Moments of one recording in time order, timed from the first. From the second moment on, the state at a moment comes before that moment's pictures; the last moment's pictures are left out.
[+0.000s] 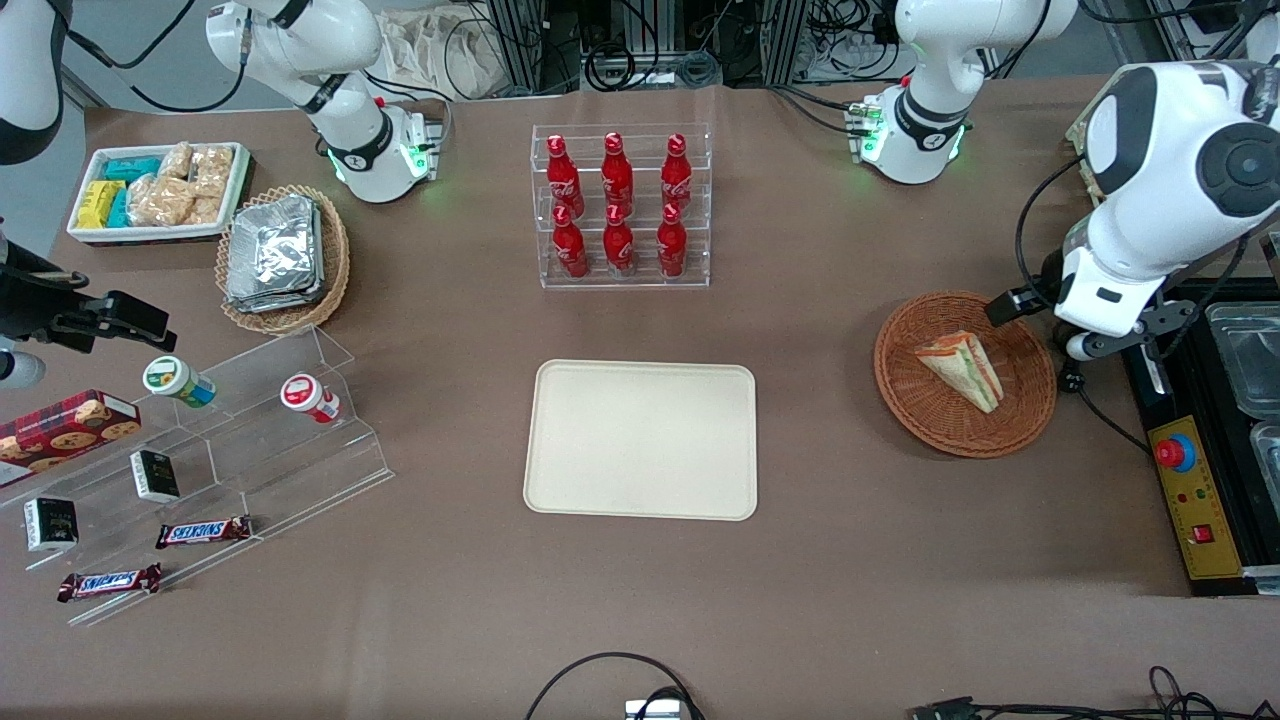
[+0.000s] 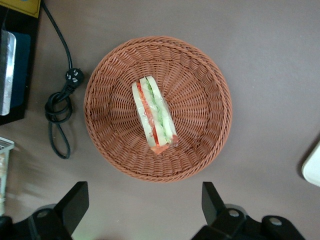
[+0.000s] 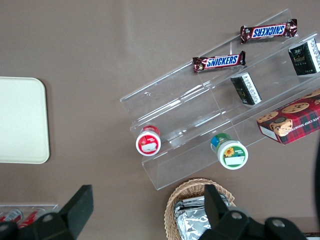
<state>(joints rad) -0.01 -0.10 -0.07 -2.12 0.05 1.89 -0.47</state>
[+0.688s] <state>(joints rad) 0.05 -0.12 -0.07 -2.33 0.05 2.14 -0.64</state>
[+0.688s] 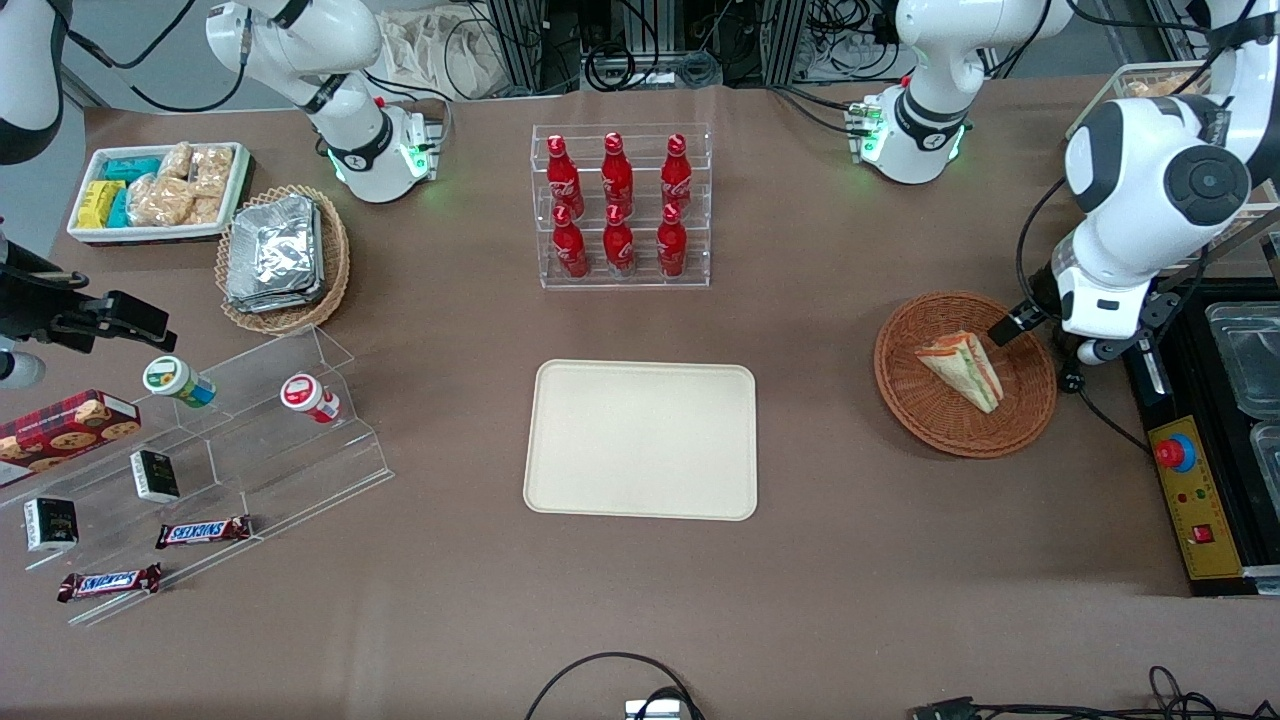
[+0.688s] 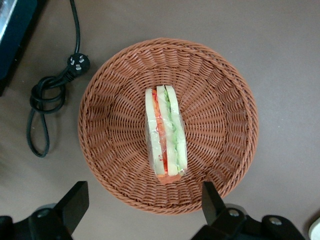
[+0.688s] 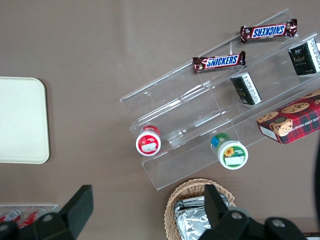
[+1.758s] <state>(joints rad) 0.04 -0.02 -0.07 -2.49 0.05 2.48 -0.73</state>
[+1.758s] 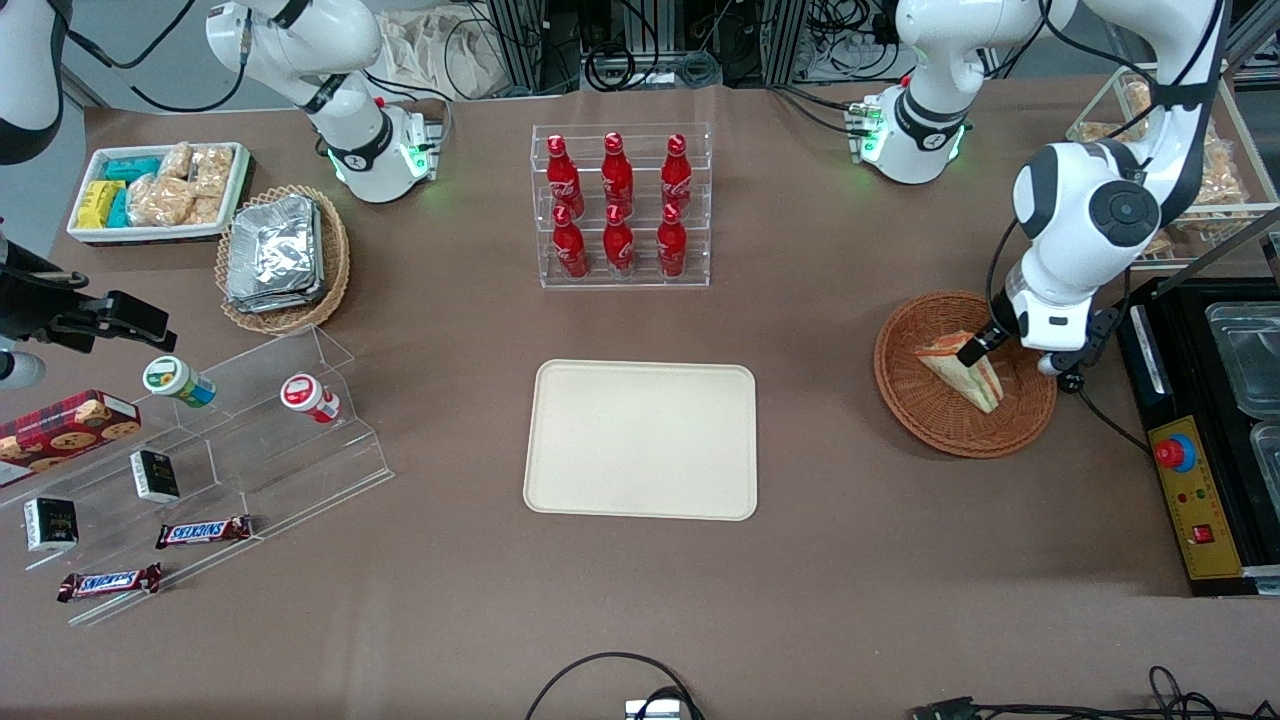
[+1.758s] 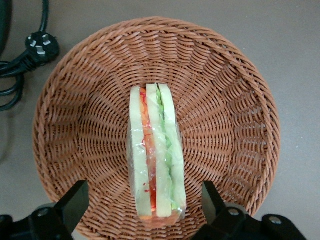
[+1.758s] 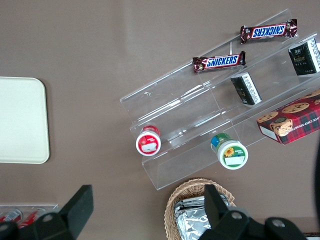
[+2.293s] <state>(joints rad) 0.04 0.04 -0.07 -2.53 0.05 2.59 -0.74</state>
